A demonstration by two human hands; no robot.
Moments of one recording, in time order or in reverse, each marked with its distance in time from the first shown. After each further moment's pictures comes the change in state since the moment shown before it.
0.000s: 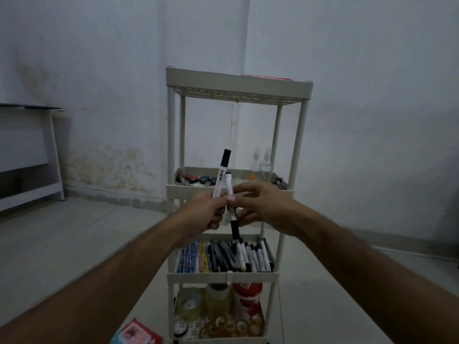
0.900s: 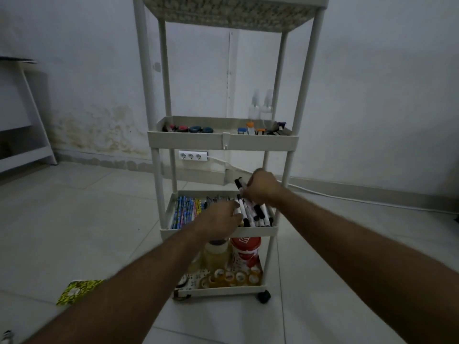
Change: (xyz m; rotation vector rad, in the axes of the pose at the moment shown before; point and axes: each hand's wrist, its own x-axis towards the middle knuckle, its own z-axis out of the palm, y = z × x) left_hand 0.055 -0.163 0.033 1.001 -0.092 -0.061; right_hand 0.072 0.139 -0.007 -0.713 0.335 0.273
